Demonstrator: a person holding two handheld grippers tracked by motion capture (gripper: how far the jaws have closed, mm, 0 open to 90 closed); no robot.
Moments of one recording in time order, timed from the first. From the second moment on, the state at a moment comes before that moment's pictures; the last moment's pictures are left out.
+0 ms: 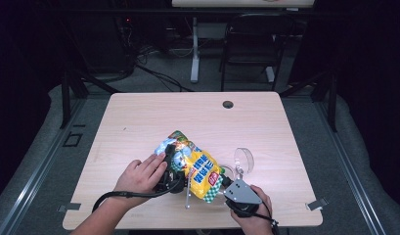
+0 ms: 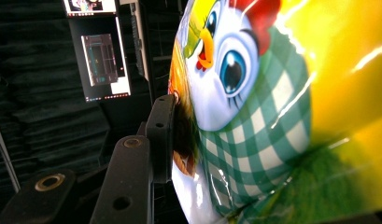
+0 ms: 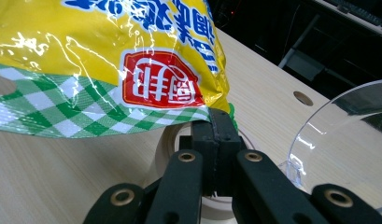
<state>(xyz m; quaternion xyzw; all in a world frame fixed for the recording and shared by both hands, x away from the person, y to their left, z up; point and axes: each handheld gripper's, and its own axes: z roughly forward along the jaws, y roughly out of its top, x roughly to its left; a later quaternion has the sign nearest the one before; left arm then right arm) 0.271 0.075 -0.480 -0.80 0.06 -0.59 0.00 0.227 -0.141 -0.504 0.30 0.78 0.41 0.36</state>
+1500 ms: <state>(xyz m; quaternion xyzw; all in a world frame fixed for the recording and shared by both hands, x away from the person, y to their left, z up) 0.267 0.072 -0.469 -0.79 0.08 -0.61 0.03 0.229 -0.140 -0.503 0.30 0.78 0.42 0.35</state>
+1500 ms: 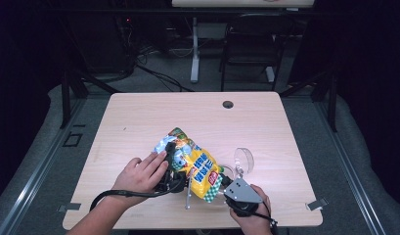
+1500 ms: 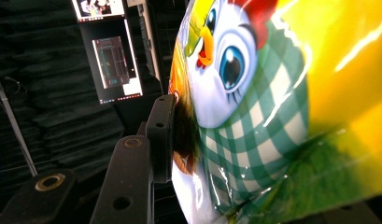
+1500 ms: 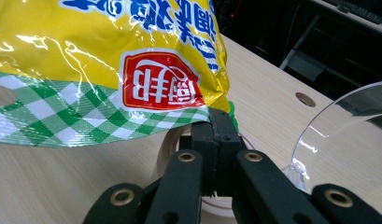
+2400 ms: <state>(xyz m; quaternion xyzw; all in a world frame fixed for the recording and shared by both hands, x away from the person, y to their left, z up) 0.266 0.072 -0.466 -0.79 0.09 -0.61 0.05 0.230 -0.136 -0.508 0.31 0.78 0.42 0.34</state>
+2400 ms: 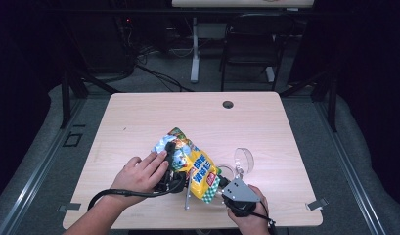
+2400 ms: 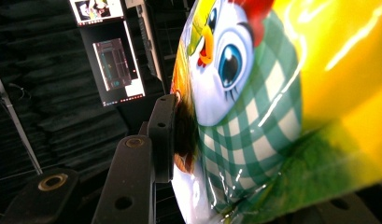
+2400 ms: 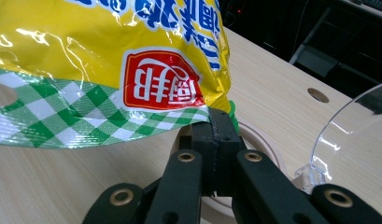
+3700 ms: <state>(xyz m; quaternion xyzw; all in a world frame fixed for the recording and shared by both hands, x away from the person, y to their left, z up) 0.264 0.067 -0.466 -0.78 0.11 -0.61 0.05 0.237 -0.136 -0.517 0.32 0.79 0.42 0.32</state>
